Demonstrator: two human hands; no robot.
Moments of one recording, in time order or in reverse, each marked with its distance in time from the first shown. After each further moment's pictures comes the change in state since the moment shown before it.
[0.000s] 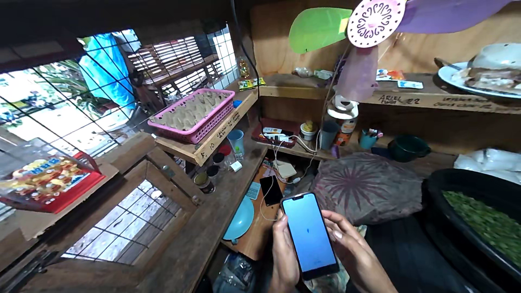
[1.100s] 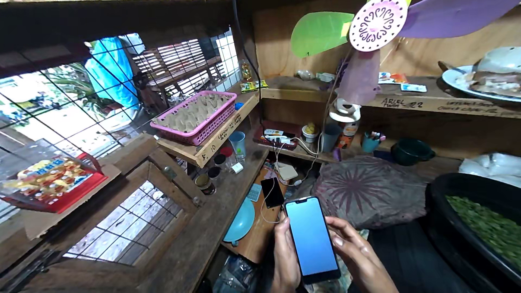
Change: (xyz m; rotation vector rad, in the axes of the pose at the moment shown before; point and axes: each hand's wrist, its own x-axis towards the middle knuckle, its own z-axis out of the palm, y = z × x) left_hand 0.002 -0.002 0.002 0.017 -0.008 -0.027; right_hand -0.003 -0.013 -0.002 -0.064 0.008 0.025
